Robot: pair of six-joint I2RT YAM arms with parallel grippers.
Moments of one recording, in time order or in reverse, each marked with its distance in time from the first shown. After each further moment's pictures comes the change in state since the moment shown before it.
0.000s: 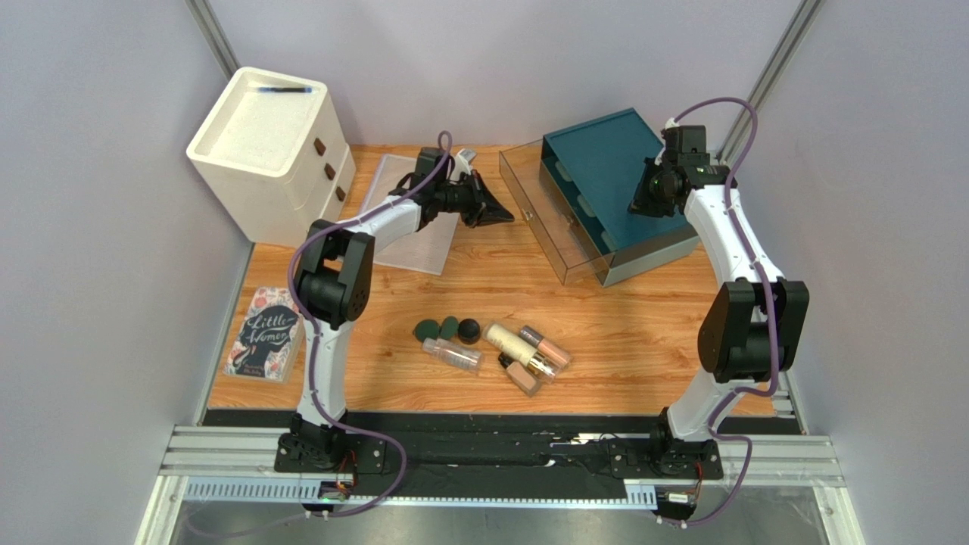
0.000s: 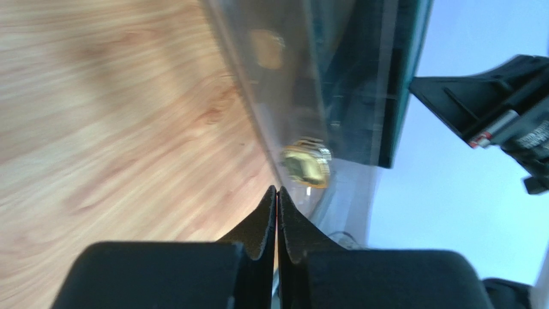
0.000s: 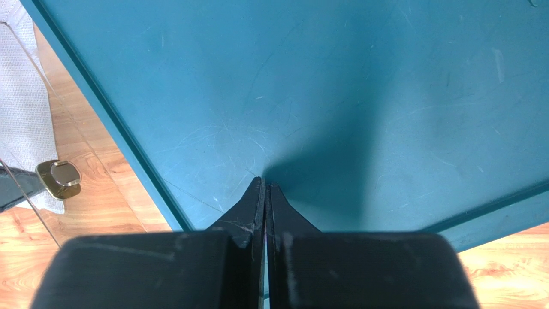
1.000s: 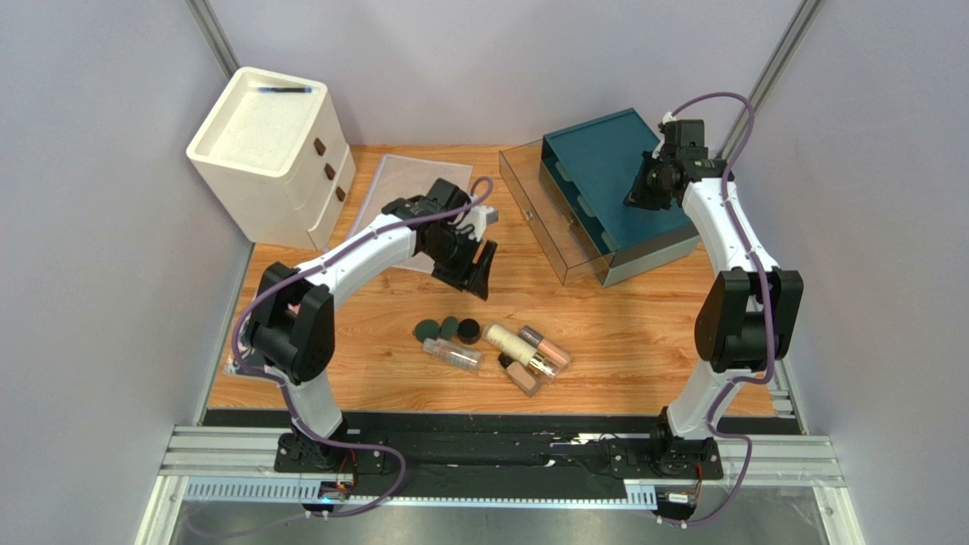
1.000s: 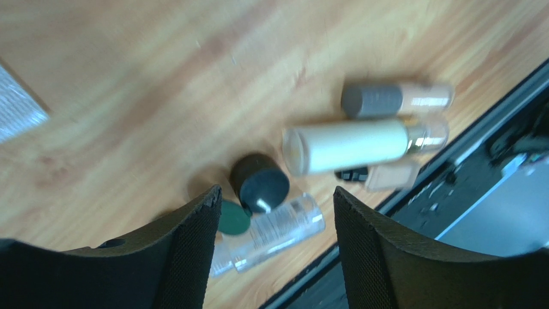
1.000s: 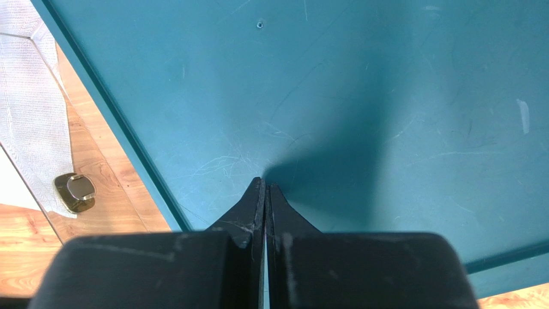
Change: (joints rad) left arm -0.158 -0.397 -0.181 -0.784 -0.391 0.829; right arm -0.002 0.064 0.060 0.018 -0.042 -0.002
